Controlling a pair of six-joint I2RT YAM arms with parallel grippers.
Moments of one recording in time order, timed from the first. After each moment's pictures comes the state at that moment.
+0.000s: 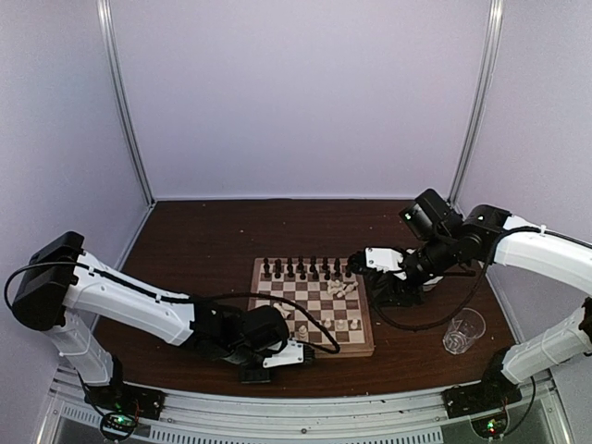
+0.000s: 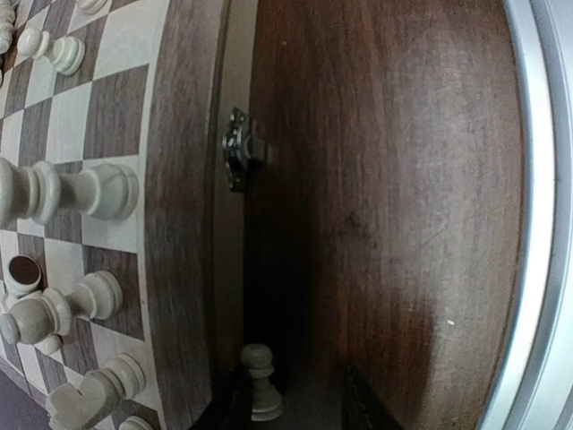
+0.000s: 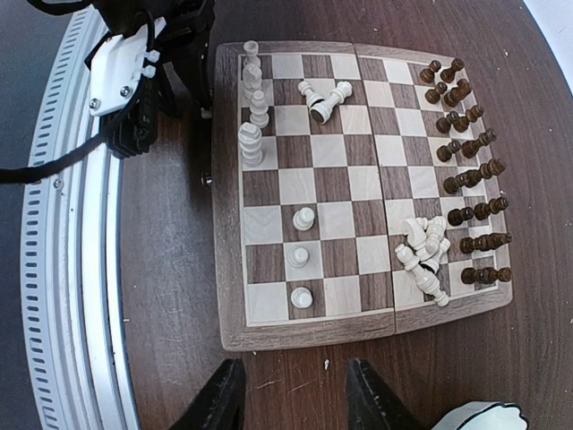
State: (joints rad) left arm -1.31 1.66 0.88 -0.34 -0.12 0.30; right arm 0.77 1.27 1.09 -0.82 -0.34 -0.64
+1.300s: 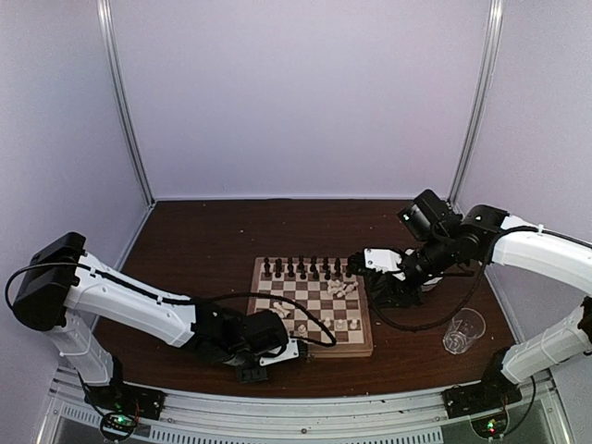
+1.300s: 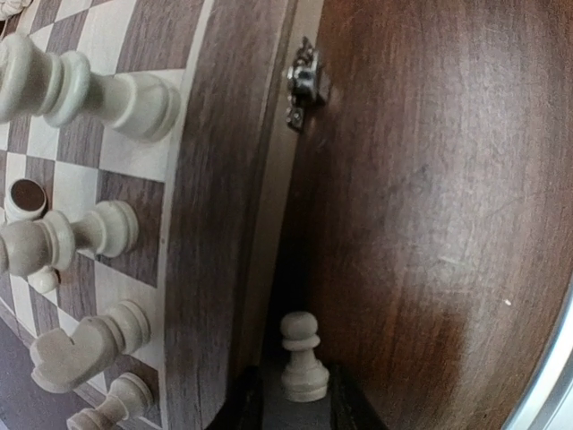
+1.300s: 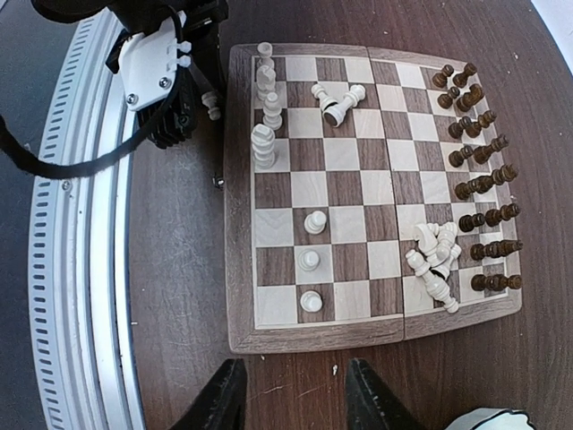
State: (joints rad) left arm -1.32 1.67 0.88 -0.41 -0.24 0.17; right arm 0.77 1.28 1.09 -0.81 -0.36 -0.64
